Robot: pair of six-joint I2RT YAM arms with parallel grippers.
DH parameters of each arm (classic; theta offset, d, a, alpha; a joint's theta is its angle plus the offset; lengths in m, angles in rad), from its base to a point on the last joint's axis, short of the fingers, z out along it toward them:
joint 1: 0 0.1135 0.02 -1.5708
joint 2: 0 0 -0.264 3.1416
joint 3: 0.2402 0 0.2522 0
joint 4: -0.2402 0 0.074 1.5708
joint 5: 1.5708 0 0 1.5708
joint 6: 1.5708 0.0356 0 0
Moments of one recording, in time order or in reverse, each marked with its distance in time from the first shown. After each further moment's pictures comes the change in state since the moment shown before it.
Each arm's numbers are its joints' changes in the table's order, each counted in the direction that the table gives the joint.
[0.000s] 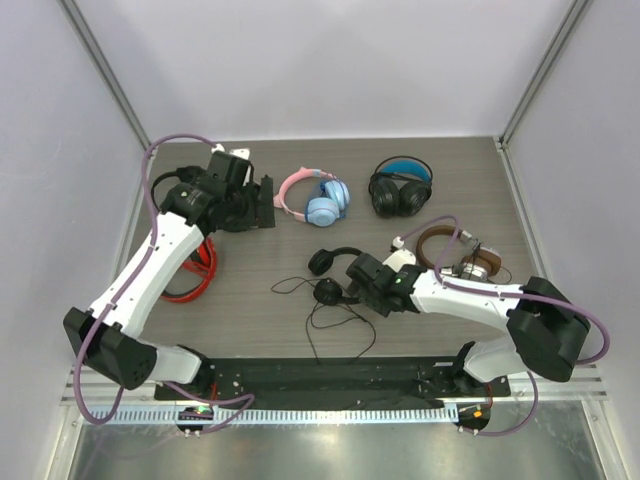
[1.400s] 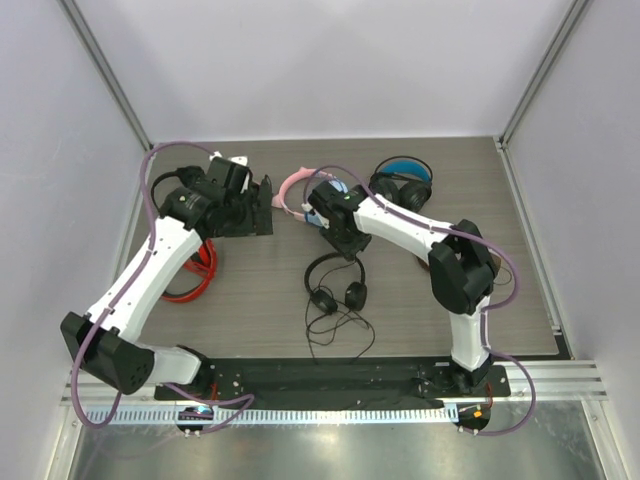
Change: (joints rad) left arm -0.003 -0.021 -0.042 -0.037 0.007 -0.018; right arm -0.170 0.572 0.867 -0.491 -0.144 -1.424
